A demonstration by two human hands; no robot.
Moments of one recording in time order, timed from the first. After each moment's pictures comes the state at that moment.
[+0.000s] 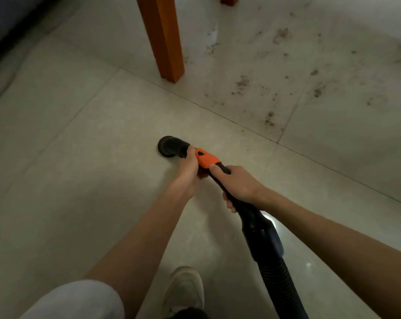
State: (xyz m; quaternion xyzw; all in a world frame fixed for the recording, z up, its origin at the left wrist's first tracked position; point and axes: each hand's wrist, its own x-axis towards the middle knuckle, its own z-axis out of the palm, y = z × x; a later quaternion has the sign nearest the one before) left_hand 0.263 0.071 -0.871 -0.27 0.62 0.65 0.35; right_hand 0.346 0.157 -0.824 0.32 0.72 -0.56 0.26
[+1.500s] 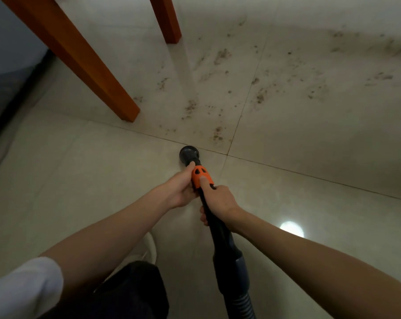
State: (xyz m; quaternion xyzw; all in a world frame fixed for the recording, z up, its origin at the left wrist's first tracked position) left_hand 0.316 0.190 -0.836 -0.23 0.65 0.54 0.48; right_hand 0.412 0.242 -0.831 0.43 0.55 -0.70 0.14
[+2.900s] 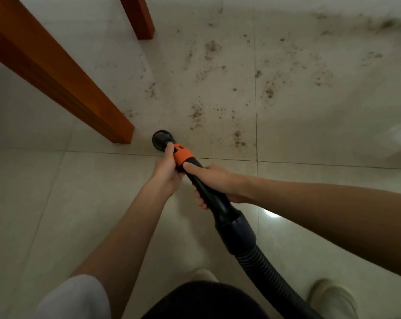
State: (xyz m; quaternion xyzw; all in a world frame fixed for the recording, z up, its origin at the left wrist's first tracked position) left_hand 0.133 0.162 -0.856 -0.19 0.63 0.63 0.42; right_hand 0.242 0.214 -0.814 0.39 0.54 -0.72 0.19
